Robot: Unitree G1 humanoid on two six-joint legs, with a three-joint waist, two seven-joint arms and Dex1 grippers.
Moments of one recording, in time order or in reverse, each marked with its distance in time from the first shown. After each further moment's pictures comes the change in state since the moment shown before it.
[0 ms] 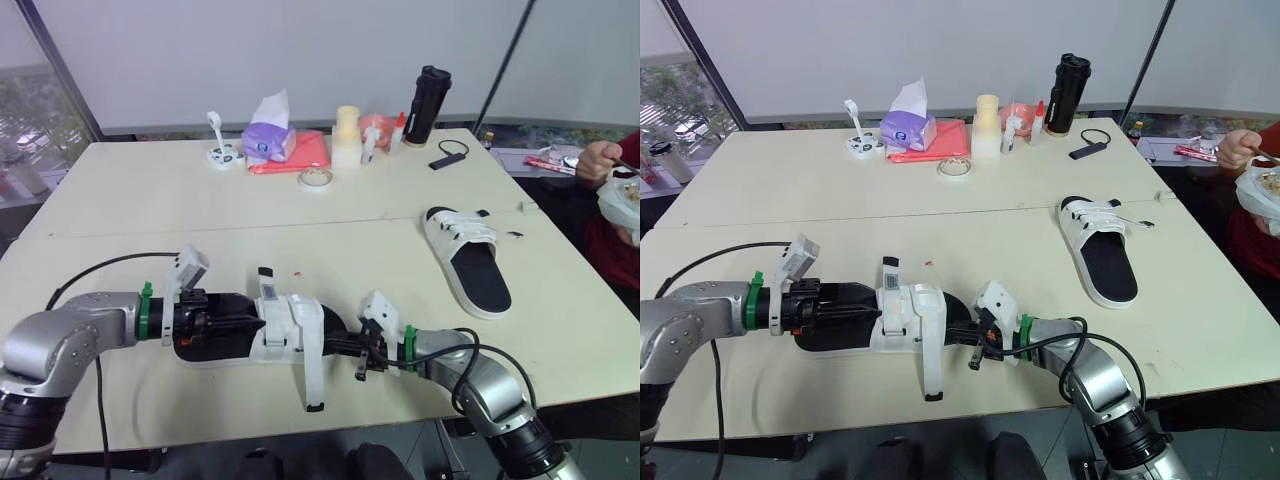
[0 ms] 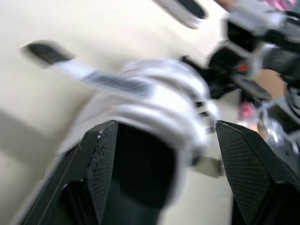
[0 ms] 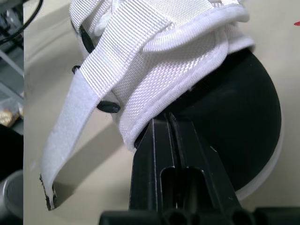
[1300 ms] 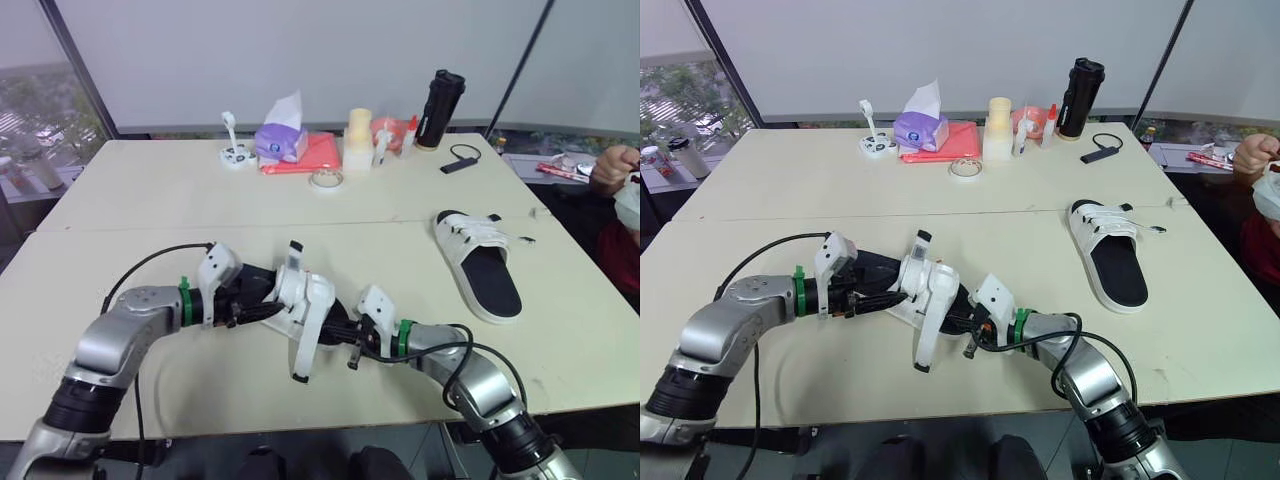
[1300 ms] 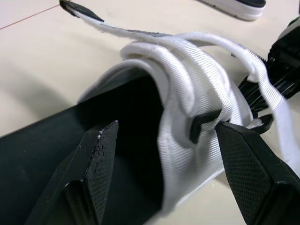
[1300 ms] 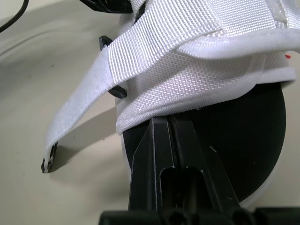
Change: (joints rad) left arm -0.101 -0.209 -0.169 0.216 0.347 -0.324 0.060; right arm -0.034 0.011 0.032 0.080 -0.077 -0.131 -0.088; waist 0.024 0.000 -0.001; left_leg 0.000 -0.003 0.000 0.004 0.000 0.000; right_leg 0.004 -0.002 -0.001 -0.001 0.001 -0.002
